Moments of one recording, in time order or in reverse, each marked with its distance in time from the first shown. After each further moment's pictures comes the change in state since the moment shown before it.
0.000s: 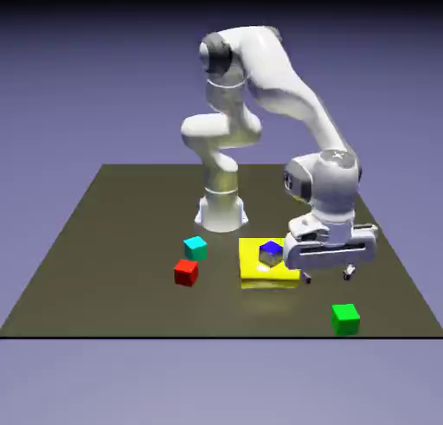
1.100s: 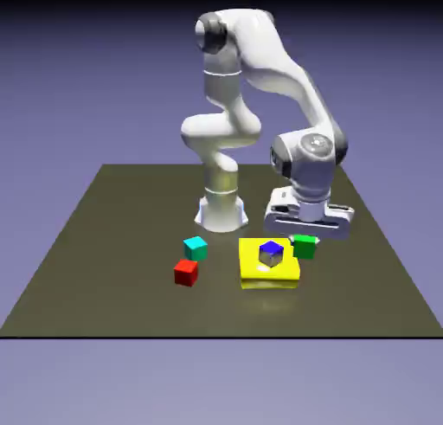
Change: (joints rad) arm -0.041 -0.473 -0.028 -0.472 0.248 -0.105 0.154
